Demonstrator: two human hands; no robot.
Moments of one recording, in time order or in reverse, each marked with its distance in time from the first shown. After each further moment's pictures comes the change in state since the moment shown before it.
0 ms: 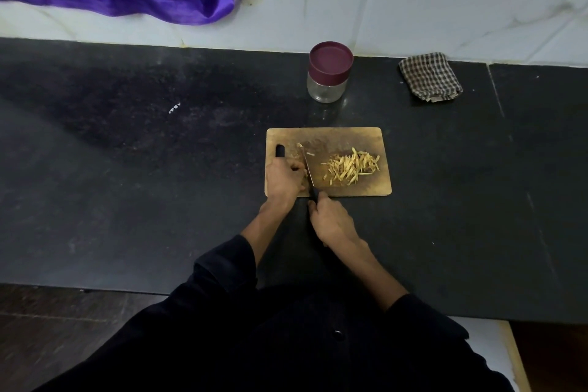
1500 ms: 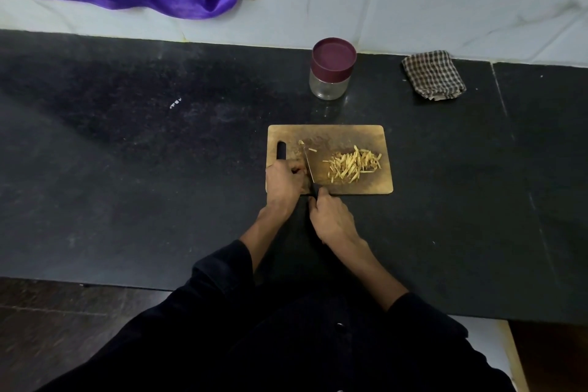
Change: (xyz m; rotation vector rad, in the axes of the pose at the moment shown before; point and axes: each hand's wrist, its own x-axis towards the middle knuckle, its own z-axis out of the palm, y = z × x) left_hand 0.001 -0.019 0.003 0.068 0.037 0.112; right_hand -0.003 -0.003 0.000 -0.038 0.051 -0.053
